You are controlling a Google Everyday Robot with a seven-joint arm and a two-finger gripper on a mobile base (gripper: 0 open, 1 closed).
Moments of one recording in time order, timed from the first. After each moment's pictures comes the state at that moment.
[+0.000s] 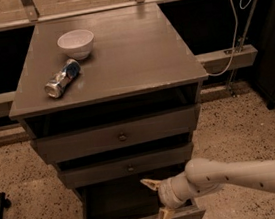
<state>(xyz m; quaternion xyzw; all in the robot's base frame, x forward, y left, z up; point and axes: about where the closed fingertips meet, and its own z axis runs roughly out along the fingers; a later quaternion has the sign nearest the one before) 0.442 -0.001 0.422 -0.73 0.56 0.23 0.32</state>
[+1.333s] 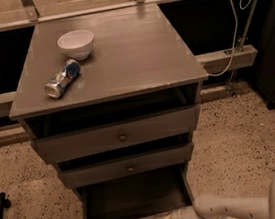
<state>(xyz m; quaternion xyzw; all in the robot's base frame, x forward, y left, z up) 0.400 -0.033 0.213 -0.68 0.61 0.27 0.30</state>
